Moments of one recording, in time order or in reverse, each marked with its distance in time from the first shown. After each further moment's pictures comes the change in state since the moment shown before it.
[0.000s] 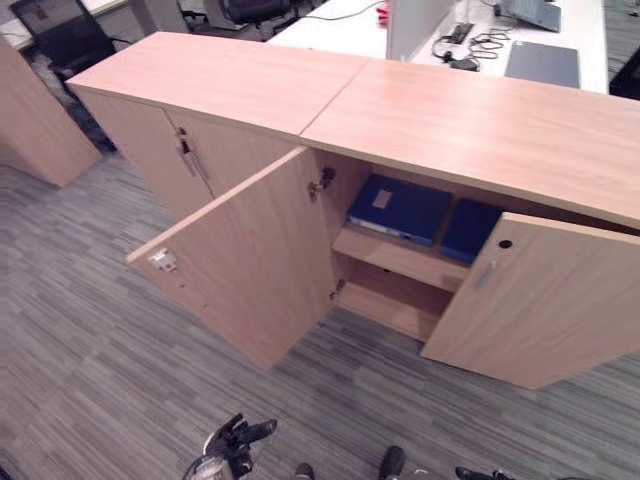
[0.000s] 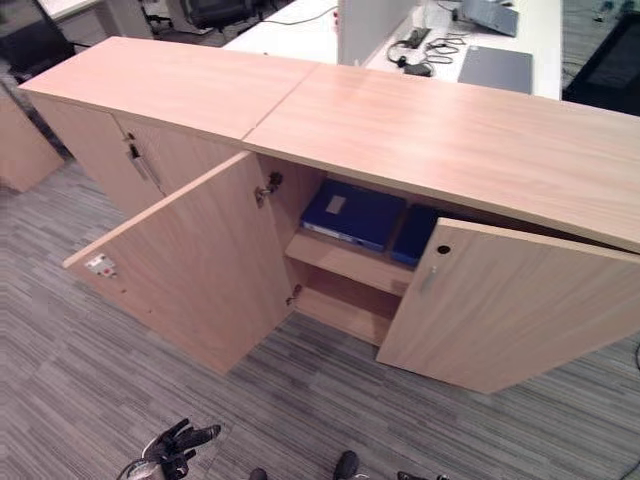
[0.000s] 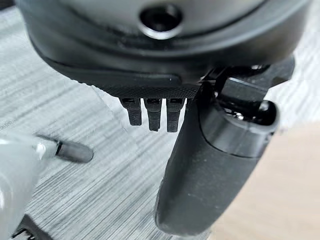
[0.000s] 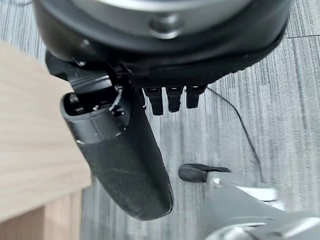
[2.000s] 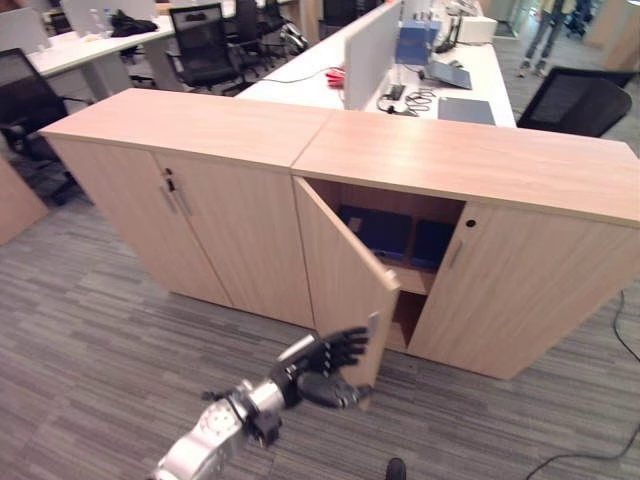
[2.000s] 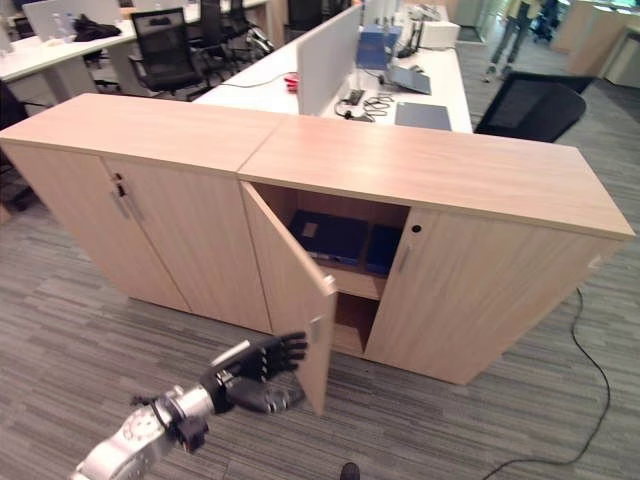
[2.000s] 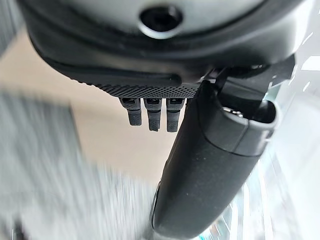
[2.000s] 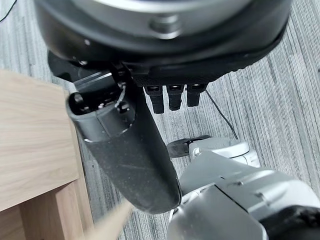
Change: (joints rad) left arm 0.200 0.391 -0.532 -1.219 -0.158 0.046 -0.463; right arm 0.022 0.070 0.035 0.002 -0.032 0.007 0.074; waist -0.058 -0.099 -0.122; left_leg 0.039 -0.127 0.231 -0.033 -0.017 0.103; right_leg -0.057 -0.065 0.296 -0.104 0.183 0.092
